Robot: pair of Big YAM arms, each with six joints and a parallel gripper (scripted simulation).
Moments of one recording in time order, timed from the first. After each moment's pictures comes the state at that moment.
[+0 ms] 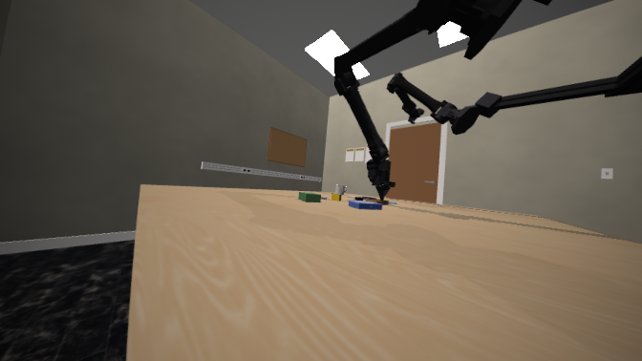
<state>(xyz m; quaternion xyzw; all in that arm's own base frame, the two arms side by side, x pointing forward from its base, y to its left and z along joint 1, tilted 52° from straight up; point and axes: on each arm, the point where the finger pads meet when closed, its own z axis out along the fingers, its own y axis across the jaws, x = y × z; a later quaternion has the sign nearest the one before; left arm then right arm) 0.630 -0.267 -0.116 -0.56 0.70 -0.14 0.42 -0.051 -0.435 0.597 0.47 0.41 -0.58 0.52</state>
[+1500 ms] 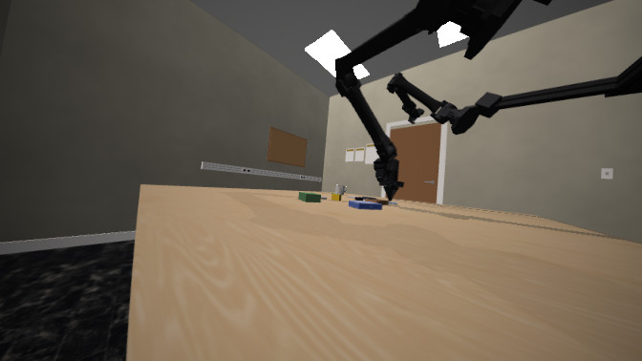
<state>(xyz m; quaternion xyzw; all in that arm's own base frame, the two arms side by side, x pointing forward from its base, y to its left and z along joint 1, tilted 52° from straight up) 0.599 -0.256 -0.145 -0.55 0.71 -0.14 0.42 -0.051 -0.435 0.597 0.47 0.41 -0.58 0.52</state>
